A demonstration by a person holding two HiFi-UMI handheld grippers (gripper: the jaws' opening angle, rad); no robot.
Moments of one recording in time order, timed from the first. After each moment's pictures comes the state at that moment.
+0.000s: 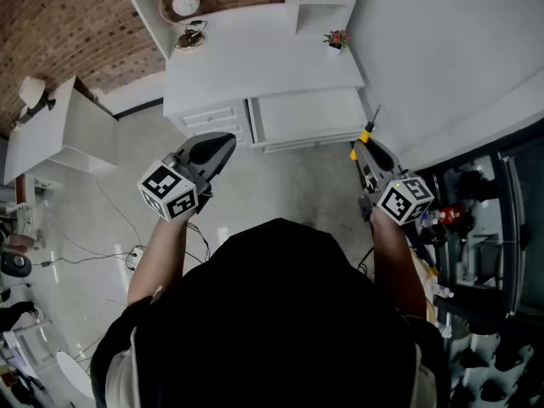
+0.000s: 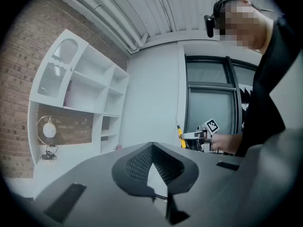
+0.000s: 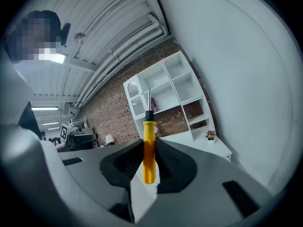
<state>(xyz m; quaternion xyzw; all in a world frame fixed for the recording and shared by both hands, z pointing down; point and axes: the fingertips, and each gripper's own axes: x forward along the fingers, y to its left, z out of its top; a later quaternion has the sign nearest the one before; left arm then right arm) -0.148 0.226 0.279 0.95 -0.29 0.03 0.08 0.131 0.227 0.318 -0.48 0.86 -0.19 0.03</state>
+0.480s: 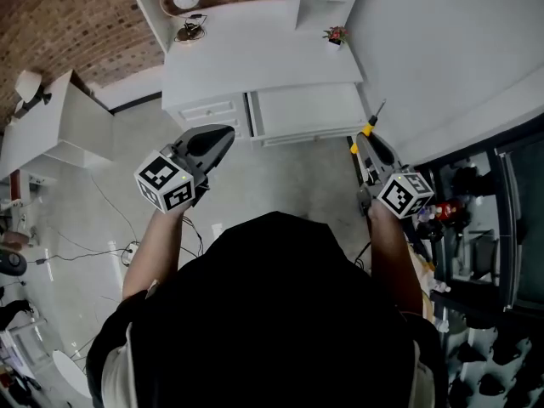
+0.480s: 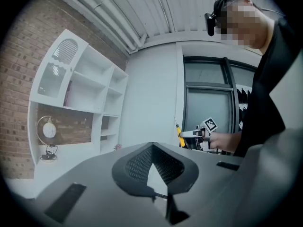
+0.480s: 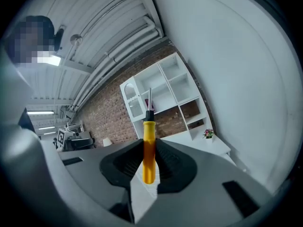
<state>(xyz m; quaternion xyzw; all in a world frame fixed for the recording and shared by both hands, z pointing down) -0.166 0.237 0.281 0.96 -0.28 0.03 0.08 0.123 0.235 0.320 -0.50 0.84 -0.21 0.05</state>
